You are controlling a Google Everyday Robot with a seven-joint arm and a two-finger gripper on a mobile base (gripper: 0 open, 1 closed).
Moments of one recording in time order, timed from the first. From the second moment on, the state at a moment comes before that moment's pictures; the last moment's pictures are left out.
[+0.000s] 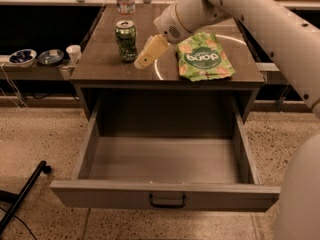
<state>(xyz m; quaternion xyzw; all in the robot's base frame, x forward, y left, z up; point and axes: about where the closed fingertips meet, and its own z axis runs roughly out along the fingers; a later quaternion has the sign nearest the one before) 0.700 0.023 0.915 -0.56 0.71 0.18 0.39</state>
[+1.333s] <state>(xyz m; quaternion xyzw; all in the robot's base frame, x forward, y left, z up) 0.785 0.111 0.911 -0.48 0.71 0.24 0.45</state>
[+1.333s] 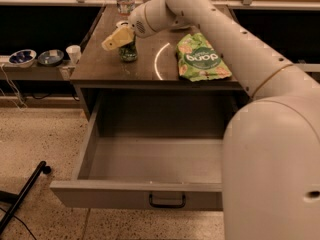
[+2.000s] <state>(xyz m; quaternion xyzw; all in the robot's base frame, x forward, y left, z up) 0.802 0.116 0.901 -0.44 0.70 0.31 0.47</state>
